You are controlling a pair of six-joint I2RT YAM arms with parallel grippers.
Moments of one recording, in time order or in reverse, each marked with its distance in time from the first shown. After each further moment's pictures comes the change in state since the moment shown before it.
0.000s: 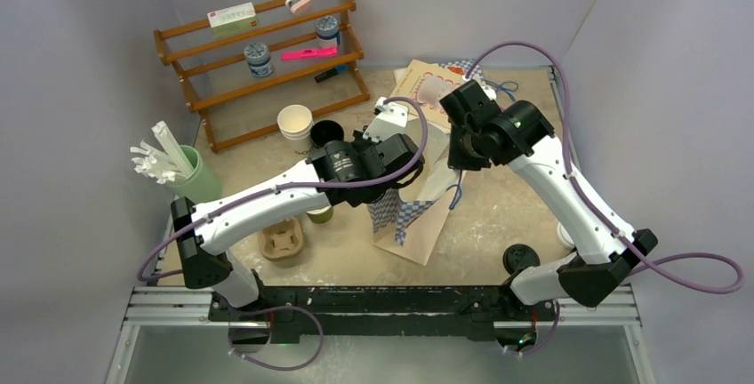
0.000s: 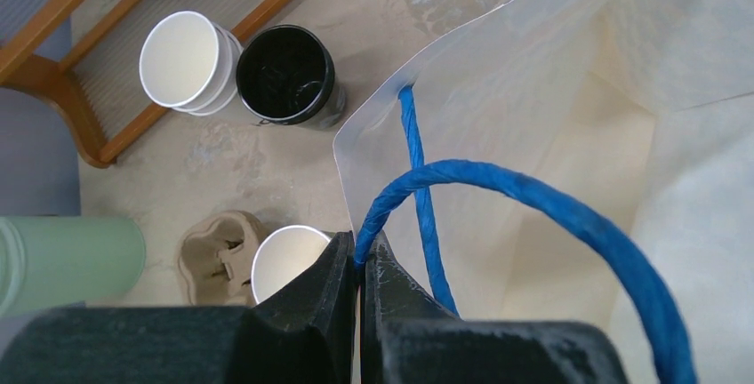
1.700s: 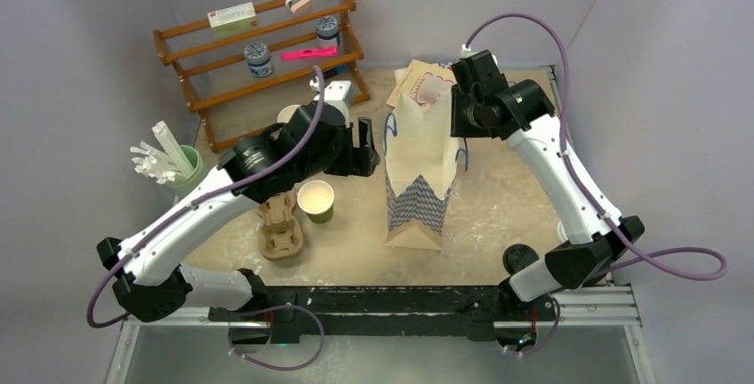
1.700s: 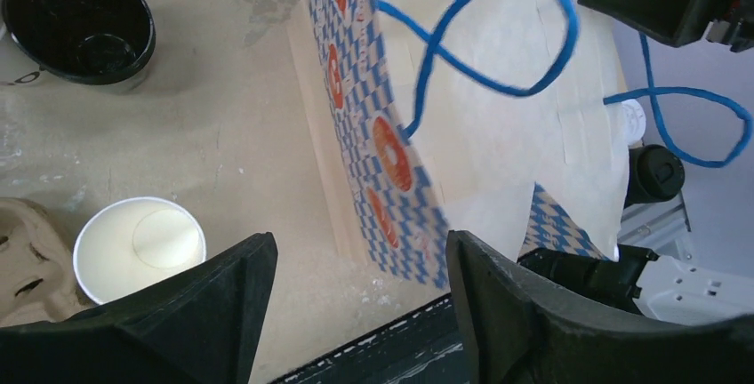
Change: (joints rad) left arm 0.226 -0.286 -0.131 0.190 0.623 -0.096; right arm -0.133 0.098 0.089 0.163 0.013 -0.266
